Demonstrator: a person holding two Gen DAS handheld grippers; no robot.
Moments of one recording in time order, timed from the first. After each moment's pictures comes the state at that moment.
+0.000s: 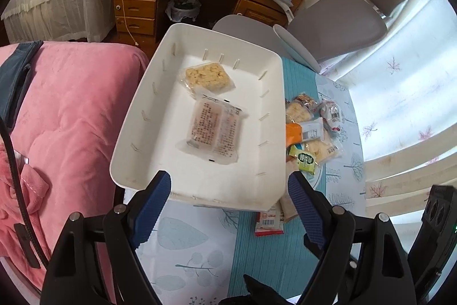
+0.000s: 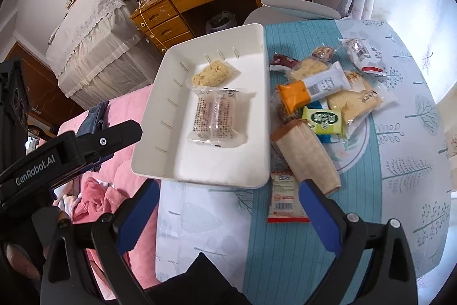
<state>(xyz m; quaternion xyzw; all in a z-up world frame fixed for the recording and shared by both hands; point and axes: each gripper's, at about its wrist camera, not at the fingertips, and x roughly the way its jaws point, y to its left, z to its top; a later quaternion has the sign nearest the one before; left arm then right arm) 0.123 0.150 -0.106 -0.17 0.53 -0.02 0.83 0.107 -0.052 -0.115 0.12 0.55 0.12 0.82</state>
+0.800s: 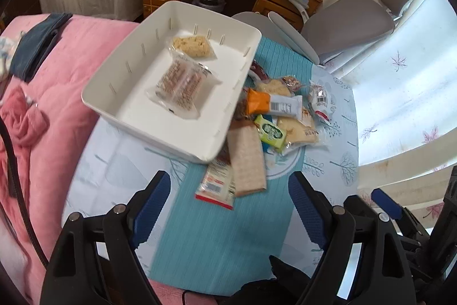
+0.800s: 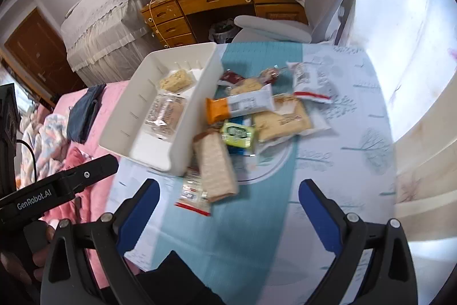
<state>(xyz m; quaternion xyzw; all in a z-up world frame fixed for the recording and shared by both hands) 0.069 0.011 -0.104 -0.21 0.53 0.07 0.82 0.099 -0.200 -0.094 0.03 0.52 0.17 0.83</state>
